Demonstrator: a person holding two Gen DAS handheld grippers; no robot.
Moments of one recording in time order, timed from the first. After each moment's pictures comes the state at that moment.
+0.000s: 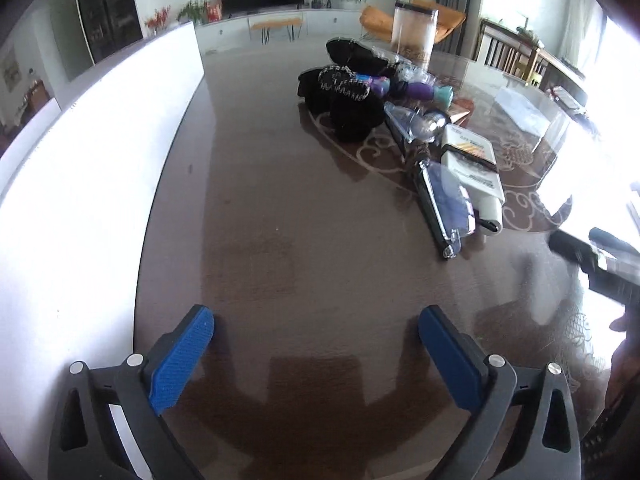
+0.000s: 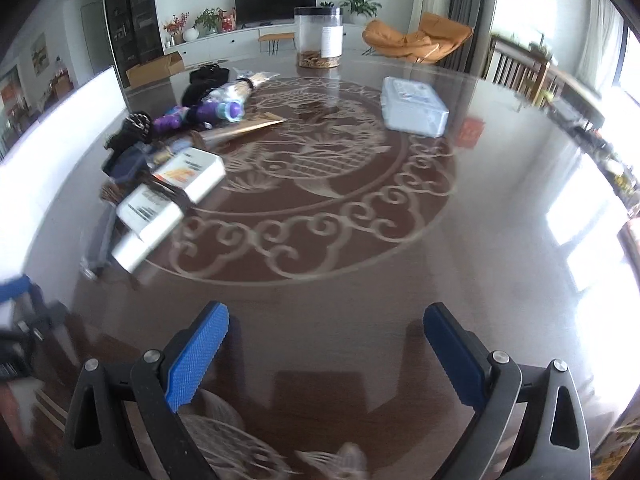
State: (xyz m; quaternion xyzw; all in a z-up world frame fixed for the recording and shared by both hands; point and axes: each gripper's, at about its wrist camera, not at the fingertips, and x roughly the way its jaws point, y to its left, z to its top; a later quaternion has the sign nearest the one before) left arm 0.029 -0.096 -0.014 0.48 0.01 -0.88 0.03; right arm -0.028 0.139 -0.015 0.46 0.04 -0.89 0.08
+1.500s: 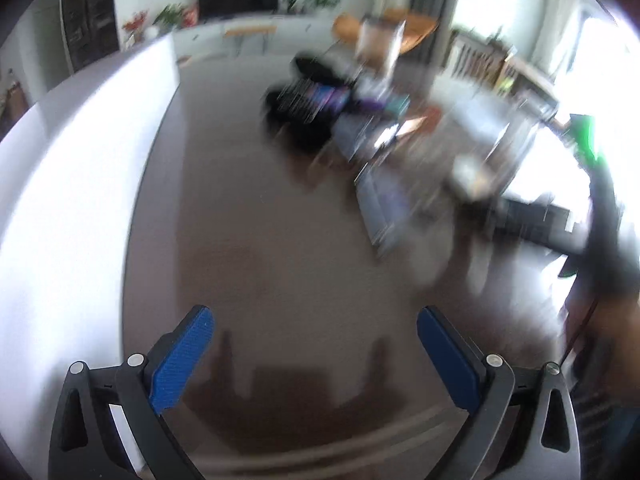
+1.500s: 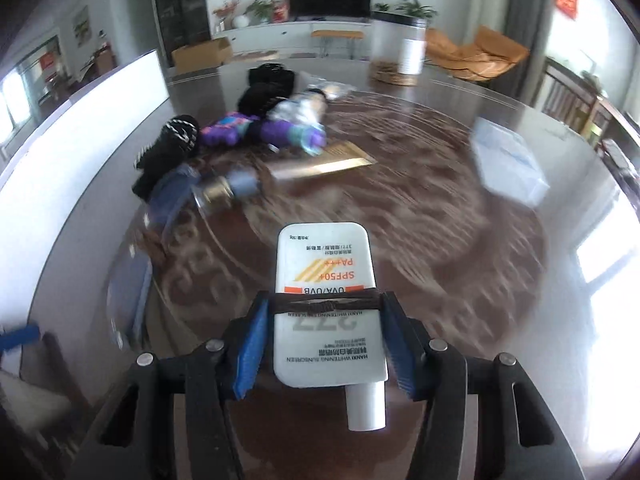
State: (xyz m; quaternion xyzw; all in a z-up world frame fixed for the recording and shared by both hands) left arm 0.036 -0.084 0.017 0.46 0.04 -0.89 -0.04; right arm -0.064 0.098 -0.011 0.45 0.08 -0.88 0.15
